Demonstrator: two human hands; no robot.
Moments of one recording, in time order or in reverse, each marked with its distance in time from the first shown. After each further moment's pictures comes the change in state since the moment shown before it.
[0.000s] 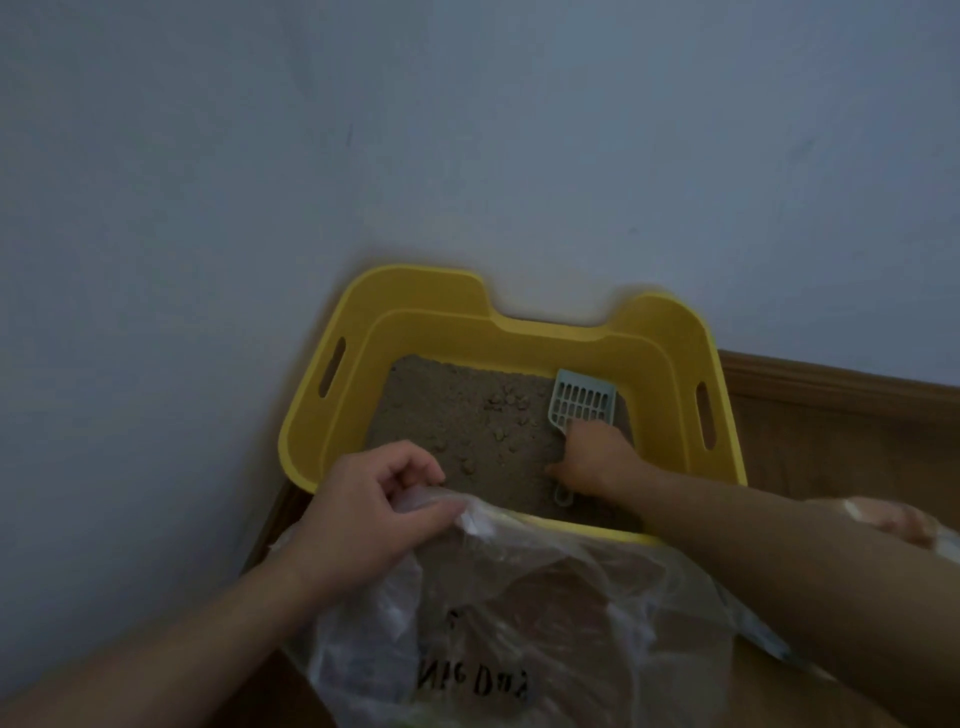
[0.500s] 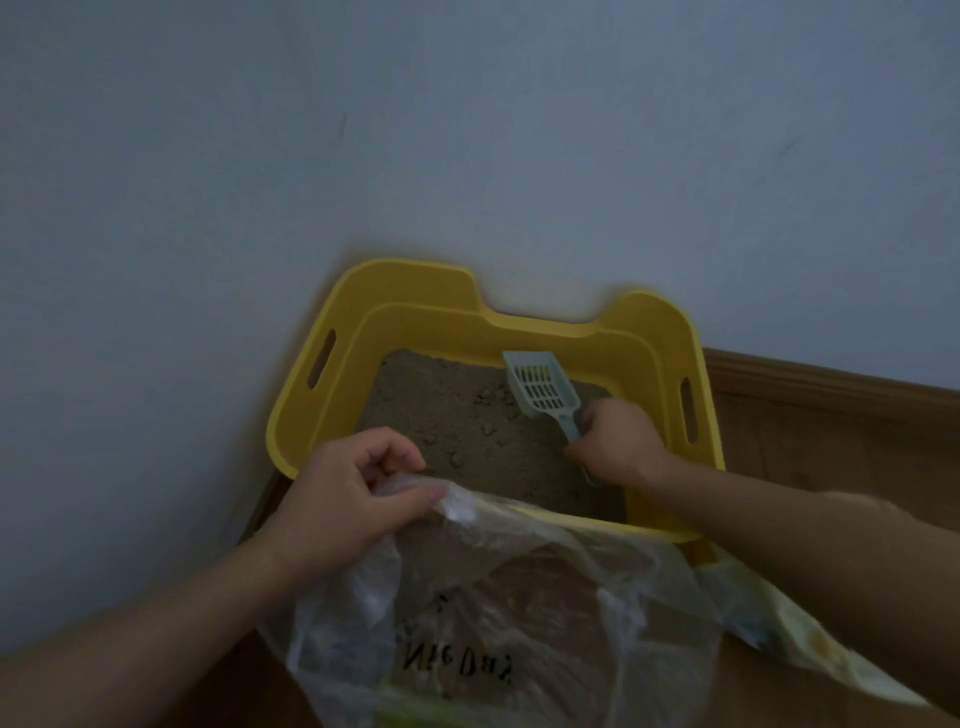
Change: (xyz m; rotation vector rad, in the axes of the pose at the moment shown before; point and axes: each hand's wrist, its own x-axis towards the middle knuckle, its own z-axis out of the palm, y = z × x) left_hand -0.001 0.000 -0.003 -0.059 0.011 -0.018; right_hand -0.017 0.030 -0.010 0.295 0.188 0.047
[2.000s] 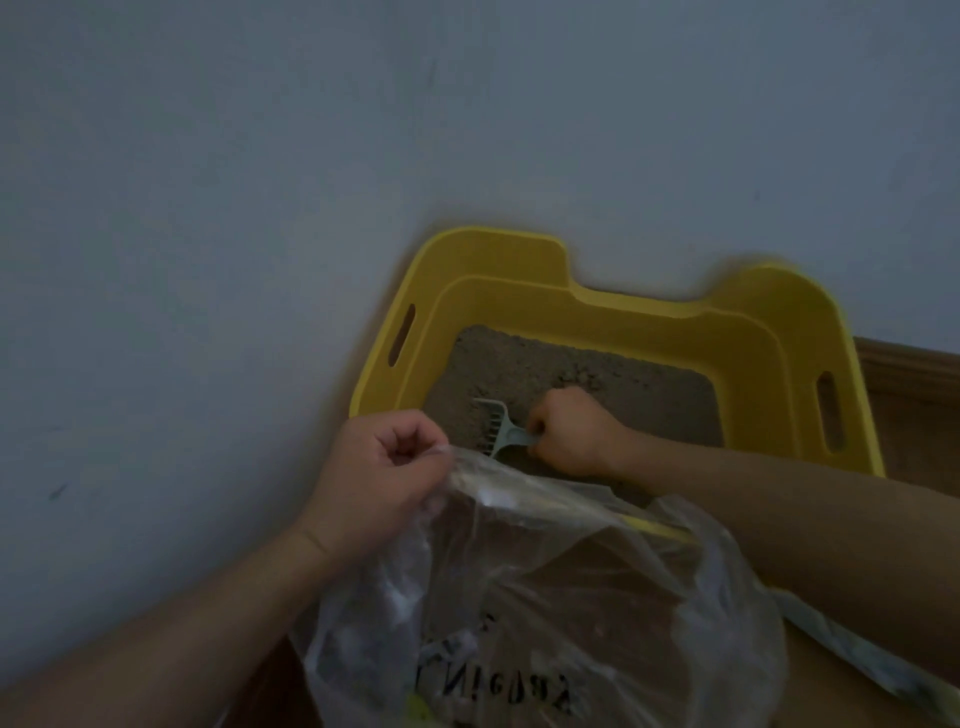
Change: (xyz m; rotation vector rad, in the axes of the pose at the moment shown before) left_hand 0.003 -0.021 -0.028 -0.169 0.127 -0.069; right_hand 0.025 -0.109 0.052 -0.118 -0.261 -0.439
